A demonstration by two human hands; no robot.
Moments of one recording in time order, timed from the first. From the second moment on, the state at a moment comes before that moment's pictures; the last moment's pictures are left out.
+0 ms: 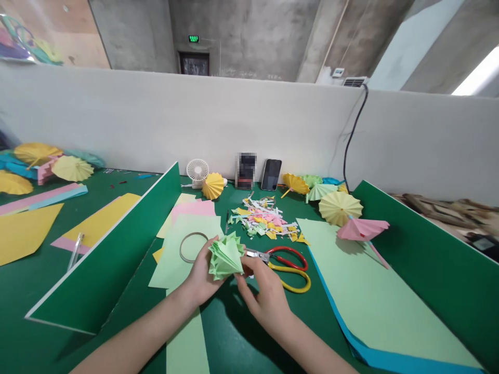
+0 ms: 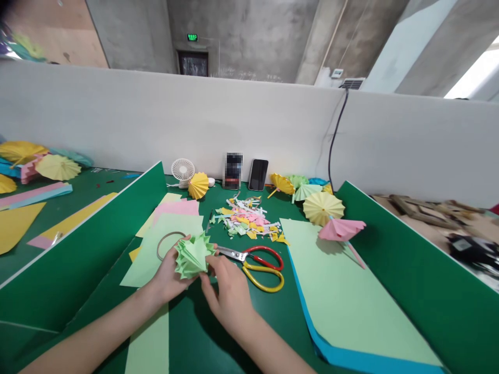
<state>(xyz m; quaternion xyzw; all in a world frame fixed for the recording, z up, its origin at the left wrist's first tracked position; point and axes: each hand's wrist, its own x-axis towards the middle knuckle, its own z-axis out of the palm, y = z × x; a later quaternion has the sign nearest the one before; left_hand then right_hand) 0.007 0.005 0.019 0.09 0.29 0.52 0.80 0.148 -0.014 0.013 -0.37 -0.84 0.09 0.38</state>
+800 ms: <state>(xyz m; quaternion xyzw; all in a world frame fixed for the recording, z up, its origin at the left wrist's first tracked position) -0.003 0.002 0.017 0.35 0.27 0.49 0.75 0.164 -0.002 0.019 -0.33 -0.85 0.02 0.41</state>
